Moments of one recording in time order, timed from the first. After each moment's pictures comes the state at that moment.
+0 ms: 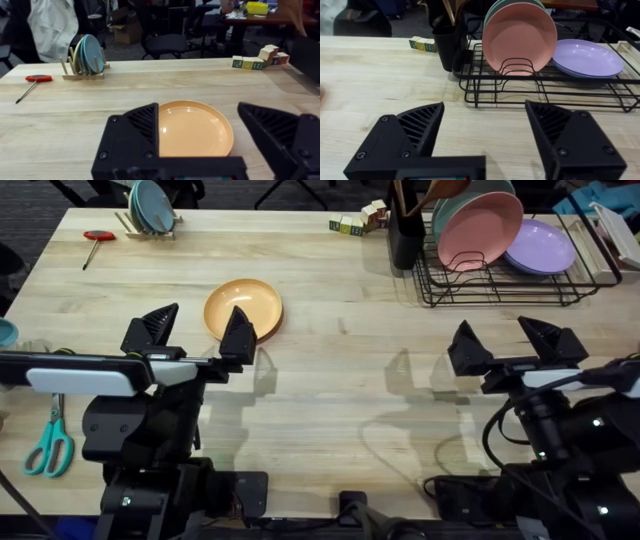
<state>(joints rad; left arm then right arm) 0.00 0.00 0.01 -0.03 0.01 0.00 0.00 0.00 0.01 -0.09 -0.04 0.00</state>
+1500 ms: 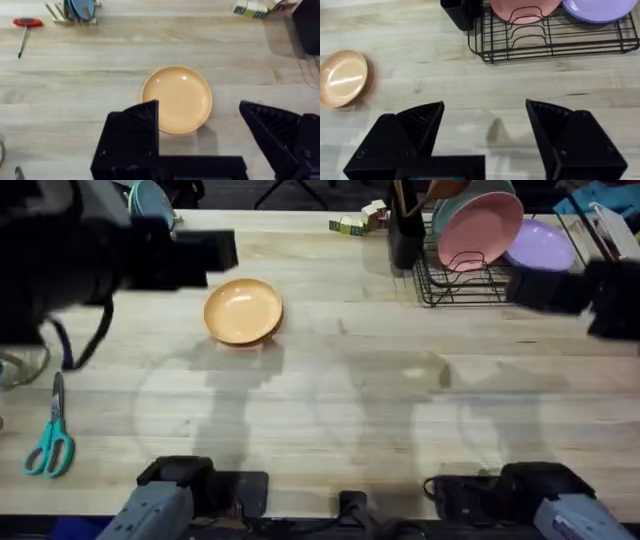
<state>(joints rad) 0.00 0.89 1.10 -0.84 0.03 -0.02 0.00 0.75 1.08 -1.00 -0.08 0.14</state>
